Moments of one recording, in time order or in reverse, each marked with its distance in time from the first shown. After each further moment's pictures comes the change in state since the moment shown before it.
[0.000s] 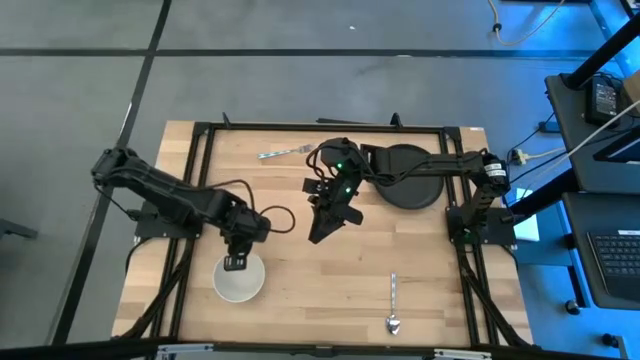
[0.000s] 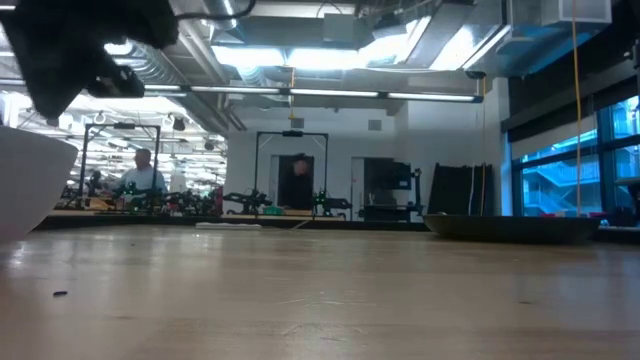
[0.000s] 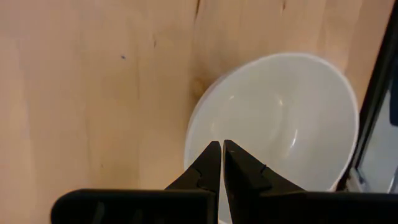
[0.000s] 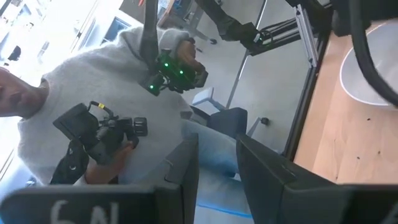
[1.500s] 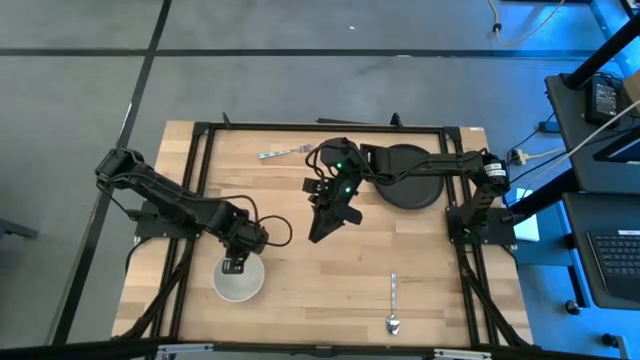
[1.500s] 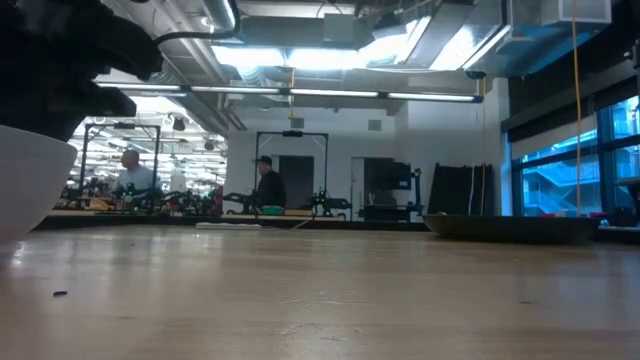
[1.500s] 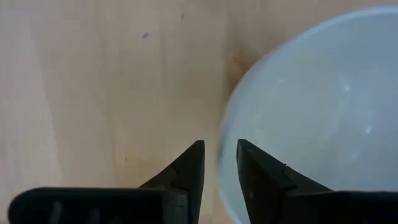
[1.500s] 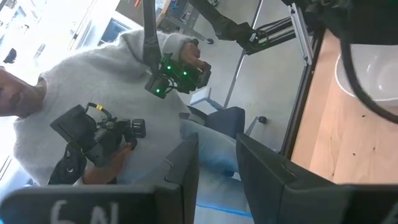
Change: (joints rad) left arm -0.058 0.032 -0.078 0.013 -0.142 -0.005; right arm -0.003 0.000 0.000 -0.015 0.009 -0.003
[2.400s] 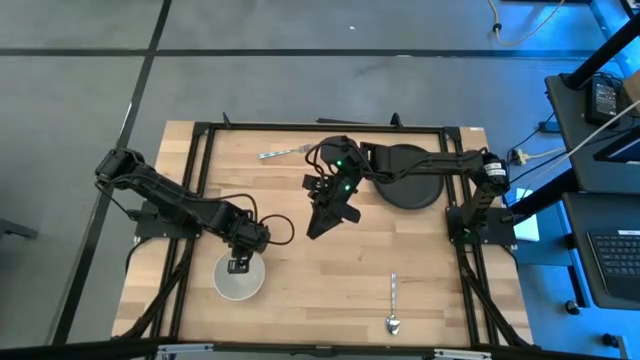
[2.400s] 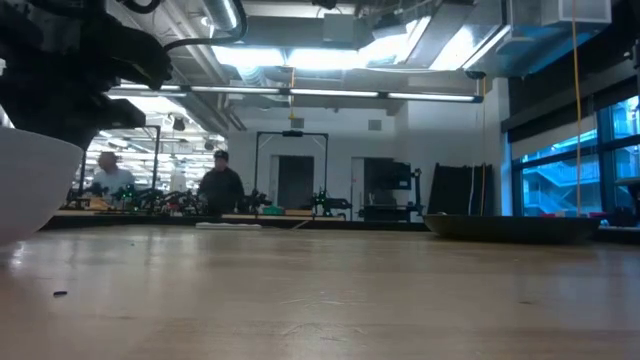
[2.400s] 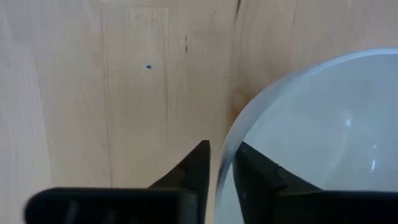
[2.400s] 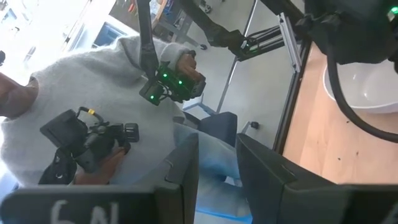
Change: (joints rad) left arm 0.012 -0.001 -0.056 0.144 -0.021 0.005; right arm -0.014 0.000 0.000 -0.004 0.025 -0.026
